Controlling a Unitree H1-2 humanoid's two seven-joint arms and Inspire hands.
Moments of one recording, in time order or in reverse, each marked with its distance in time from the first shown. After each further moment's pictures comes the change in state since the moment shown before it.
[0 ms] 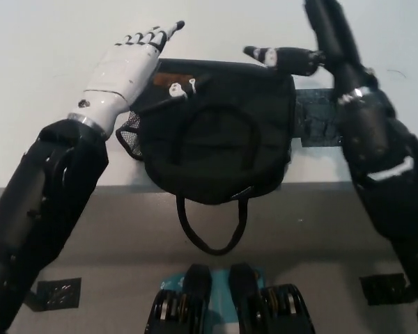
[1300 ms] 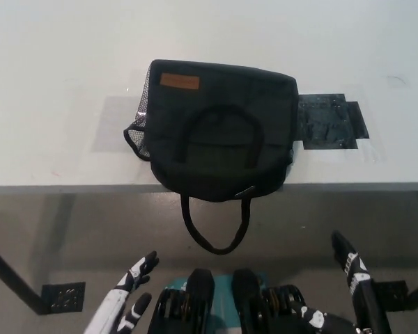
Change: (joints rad) left_arm 0.934 -0.203 0.179 -0.242 -0.468 -0.263 0.007; right_arm 0.957 0.141 -0.077 -0.153 0.287 -0.314 0.022
